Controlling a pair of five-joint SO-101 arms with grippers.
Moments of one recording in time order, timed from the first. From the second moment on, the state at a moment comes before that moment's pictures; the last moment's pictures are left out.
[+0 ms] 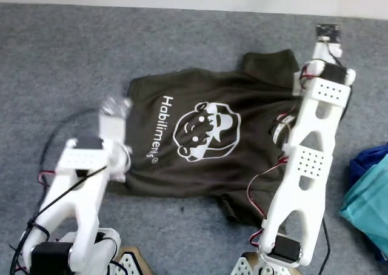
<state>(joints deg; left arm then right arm) -7.0 -25.1 53.8 55.2 -2.8 13.2 74.5 -94.1 89.3 13.5</state>
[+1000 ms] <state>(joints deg) -6.6 33.7 -35.5 78.8 14.8 9.5 67.3 -88.5 82.8 6.0</state>
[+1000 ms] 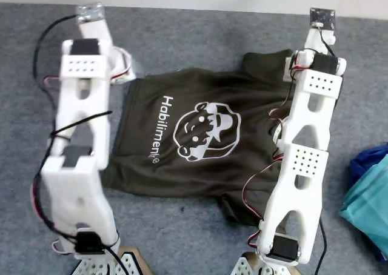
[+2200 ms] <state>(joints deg) -5.6 79.8 -93.2 92.9 11.2 6.9 70.2 -88.1 74.8 5.1</state>
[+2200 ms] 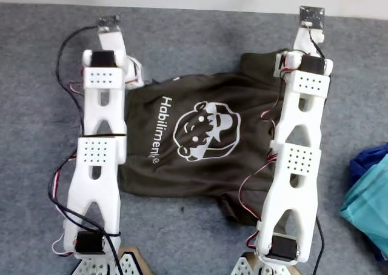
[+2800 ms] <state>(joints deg) -3.7 82.1 -93.3 83.3 11.2 6.2 75.5 -79.3 66.9 5.1</state>
